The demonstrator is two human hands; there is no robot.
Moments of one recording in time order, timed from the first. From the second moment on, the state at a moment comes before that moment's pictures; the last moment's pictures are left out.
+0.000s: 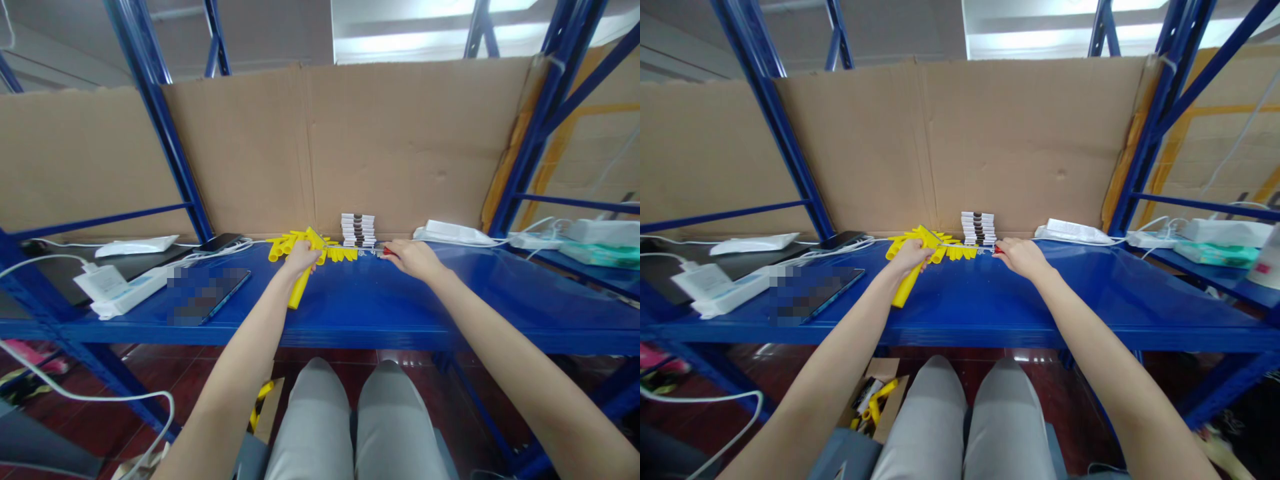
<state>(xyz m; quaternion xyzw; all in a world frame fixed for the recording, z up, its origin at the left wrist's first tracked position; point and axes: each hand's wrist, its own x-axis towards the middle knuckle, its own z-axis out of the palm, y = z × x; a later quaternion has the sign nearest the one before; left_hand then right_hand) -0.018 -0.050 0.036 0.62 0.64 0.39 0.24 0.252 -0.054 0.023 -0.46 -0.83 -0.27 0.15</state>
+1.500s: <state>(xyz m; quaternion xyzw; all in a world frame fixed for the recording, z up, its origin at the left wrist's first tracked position) -0.021 -0.042 0.042 0.65 0.64 0.35 0.19 0.248 -0.049 0.011 -0.51 -0.82 -0.16 0.19</state>
